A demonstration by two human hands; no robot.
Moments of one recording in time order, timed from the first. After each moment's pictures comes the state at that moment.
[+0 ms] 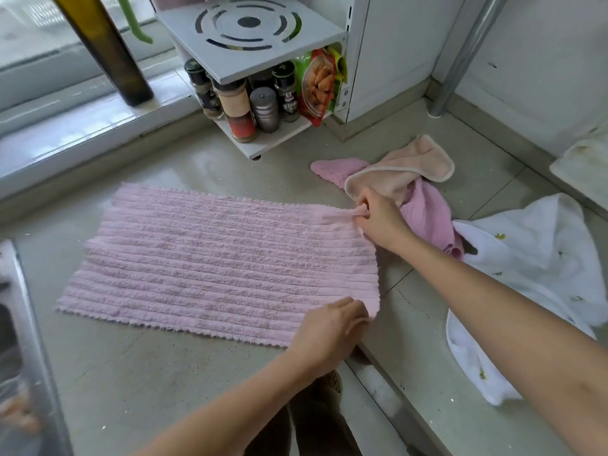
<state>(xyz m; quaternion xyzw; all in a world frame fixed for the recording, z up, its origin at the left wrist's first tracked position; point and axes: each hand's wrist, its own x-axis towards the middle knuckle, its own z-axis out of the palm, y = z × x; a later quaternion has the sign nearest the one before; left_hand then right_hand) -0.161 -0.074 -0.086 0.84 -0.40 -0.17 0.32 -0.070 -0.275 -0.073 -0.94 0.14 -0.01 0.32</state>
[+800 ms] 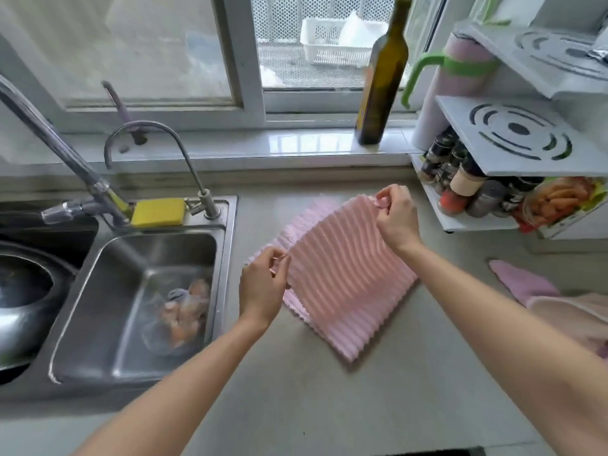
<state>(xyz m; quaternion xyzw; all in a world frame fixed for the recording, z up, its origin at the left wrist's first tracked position) -0.067 0.212 -0.039 0.87 0.16 0.12 0.46 0.087 0.007 -0.009 -0.91 -0.04 -0.10 0.39</state>
